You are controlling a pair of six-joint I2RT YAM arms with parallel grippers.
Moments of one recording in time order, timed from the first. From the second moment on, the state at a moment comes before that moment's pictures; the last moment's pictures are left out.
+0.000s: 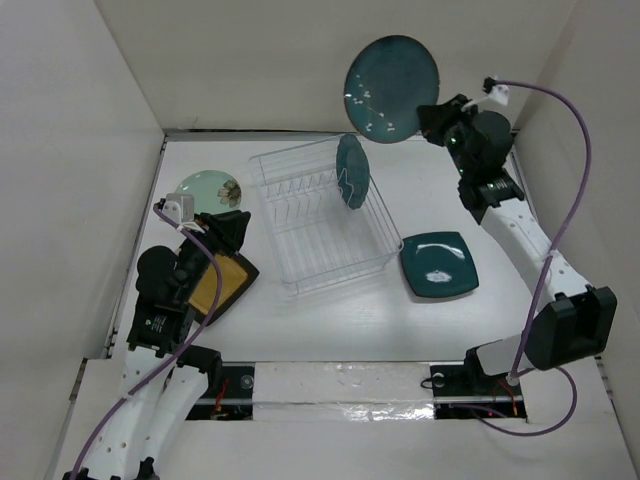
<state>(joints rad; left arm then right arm) -0.24 0.53 0.66 -0.05 0.19 -0.43 0.21 1.39 1.29 0.20 0.05 0.61</state>
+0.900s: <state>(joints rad) -0.24 0.52 0.66 -0.05 0.19 -0.43 0.67 1.77 1.73 -0.16 0.59 -0.02</state>
